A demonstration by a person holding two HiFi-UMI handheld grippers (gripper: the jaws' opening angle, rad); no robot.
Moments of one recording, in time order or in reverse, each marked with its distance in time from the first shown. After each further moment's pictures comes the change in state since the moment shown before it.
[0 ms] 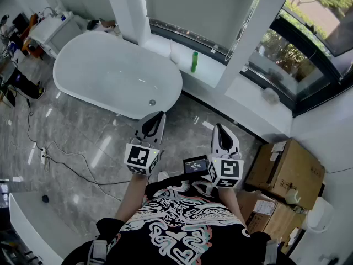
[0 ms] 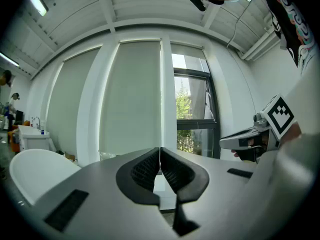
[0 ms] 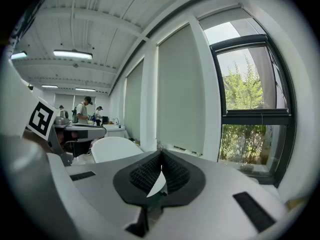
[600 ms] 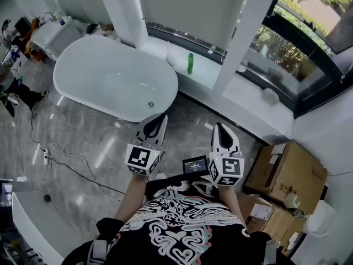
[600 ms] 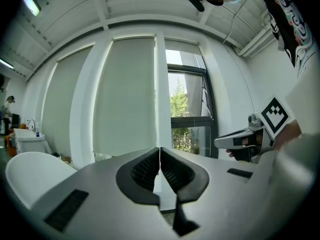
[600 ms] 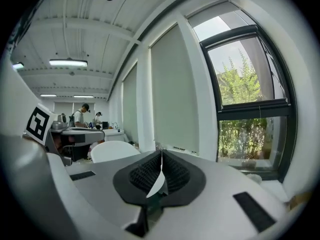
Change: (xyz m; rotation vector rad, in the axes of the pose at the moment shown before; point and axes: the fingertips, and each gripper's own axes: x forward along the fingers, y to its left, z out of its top) left arm 0.044 -0.051 0.000 0.032 0.020 -0.016; right arm 0.004 -0.065 -0.009 0.065 -0.017 0.022
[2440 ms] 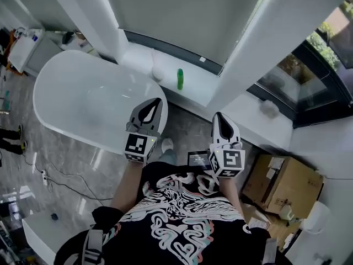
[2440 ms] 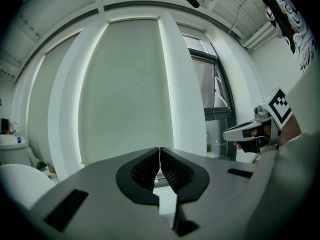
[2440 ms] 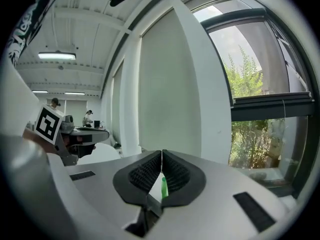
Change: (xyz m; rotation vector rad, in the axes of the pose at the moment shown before) left arm 0.294 0.171 0.006 0.051 0.022 -0.045; right arm 0.284 -0.111 0.052 -0.002 -0.010 -0.047
